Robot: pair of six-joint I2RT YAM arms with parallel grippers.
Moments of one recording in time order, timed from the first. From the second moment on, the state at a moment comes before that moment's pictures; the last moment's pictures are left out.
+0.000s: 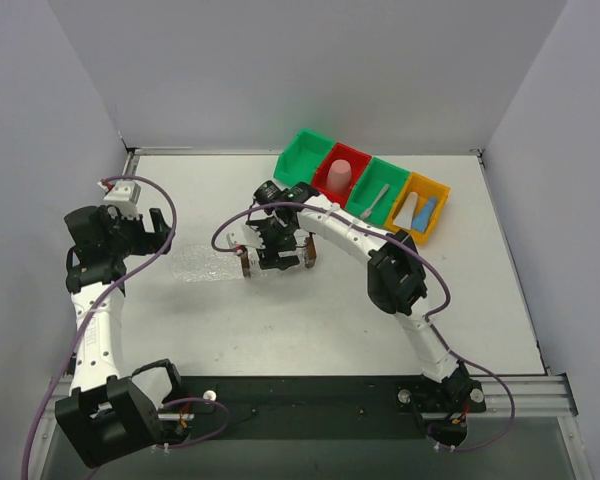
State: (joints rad) left arm 0.34 1.03 0.87 -0.34 0.48 0.11; right arm 0.82 2.27 2.08 -1.05 -0.28 -1.12
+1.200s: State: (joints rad) left arm 0.34 1.03 0.80 -0.28 0.55 0.14; right arm 0.82 2.36 2.20 -1.06 -0.20 -1.02
